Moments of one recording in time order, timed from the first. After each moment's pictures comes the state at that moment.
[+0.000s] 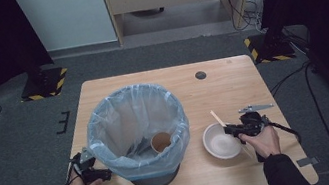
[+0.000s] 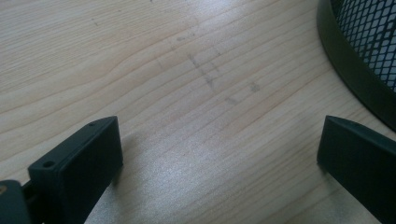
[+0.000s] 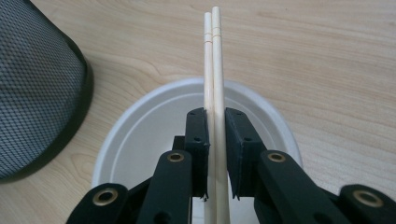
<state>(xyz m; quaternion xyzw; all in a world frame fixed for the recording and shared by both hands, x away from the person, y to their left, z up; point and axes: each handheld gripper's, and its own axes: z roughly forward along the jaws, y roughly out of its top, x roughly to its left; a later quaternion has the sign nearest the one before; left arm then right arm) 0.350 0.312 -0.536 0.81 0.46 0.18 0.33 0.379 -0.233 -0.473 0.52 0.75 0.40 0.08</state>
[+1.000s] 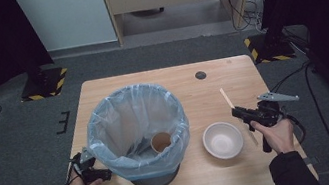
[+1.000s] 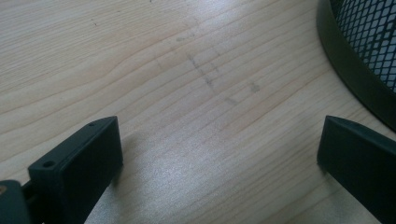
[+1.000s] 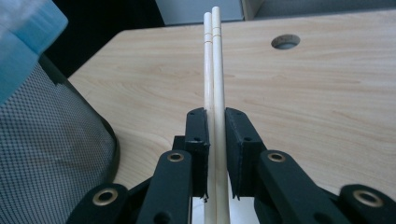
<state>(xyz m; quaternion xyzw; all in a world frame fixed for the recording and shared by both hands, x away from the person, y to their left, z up) 0.350 0.312 -0.536 0.81 0.46 0.18 0.33 0.371 -0.257 -0.419 0.51 0.69 0.50 0.14</state>
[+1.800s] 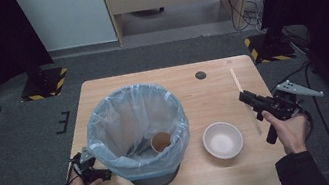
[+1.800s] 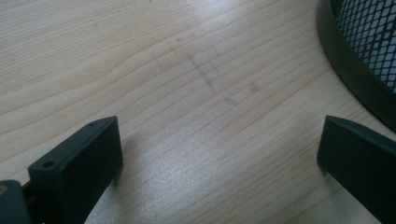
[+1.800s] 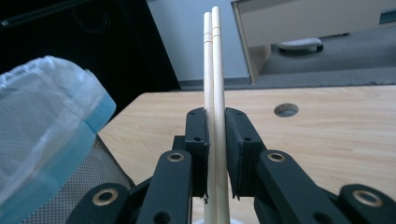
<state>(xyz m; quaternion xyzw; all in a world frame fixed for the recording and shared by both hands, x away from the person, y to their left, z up) 0.350 0.312 -0.536 0.81 0.46 0.18 0.33 0.358 -0.270 -0.374 0.48 0.63 0.59 0.18</state>
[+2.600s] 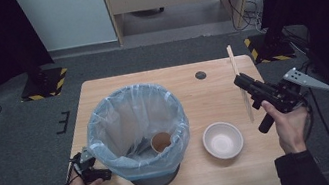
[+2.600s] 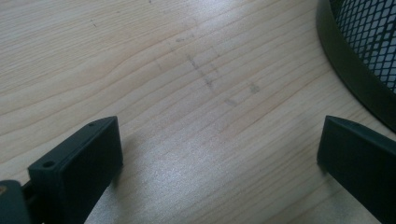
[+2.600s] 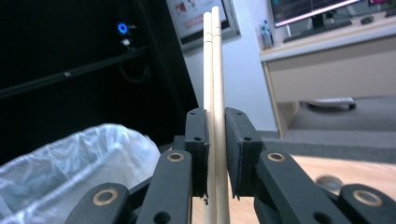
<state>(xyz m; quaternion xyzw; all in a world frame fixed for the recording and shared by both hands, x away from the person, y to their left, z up) 0.351 0.312 -0.536 0.81 0.46 0.18 0.33 0.350 -0.249 -0.322 0.41 0.58 0.68 0.20</state>
